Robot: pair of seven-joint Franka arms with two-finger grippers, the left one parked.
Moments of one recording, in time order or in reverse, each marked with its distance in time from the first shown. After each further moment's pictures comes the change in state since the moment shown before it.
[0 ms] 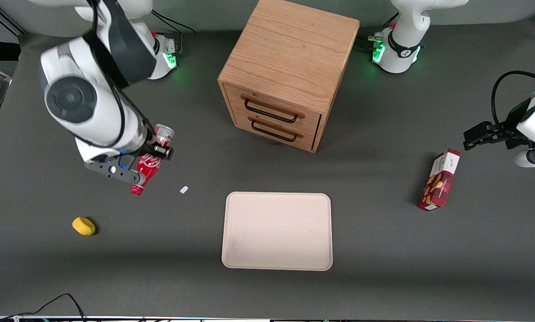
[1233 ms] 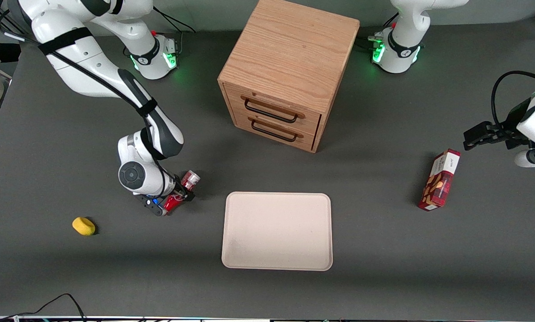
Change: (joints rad) arm 0.002 0.291 -0.197 -0.512 0.047 0.812 0.208
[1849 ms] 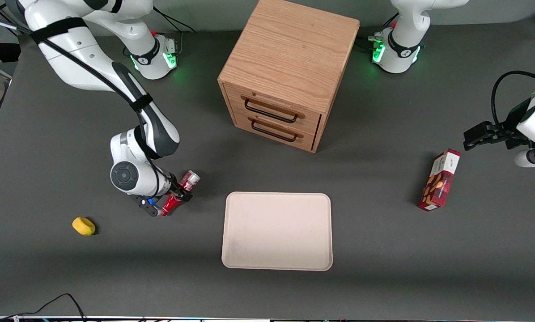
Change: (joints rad) arm 0.000 -0.030 0.000 0.025 0.035 -0.070 -0.001
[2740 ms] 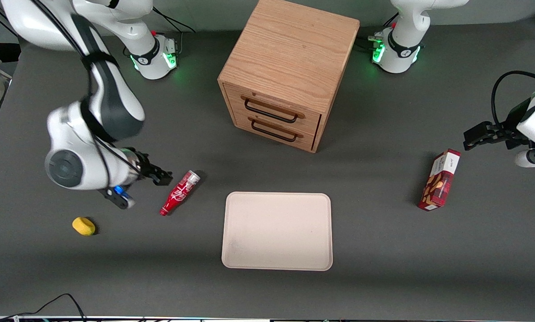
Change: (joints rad) arm 0.000 -0.125 -0.001 0.262 0.088 -0.520 -0.064
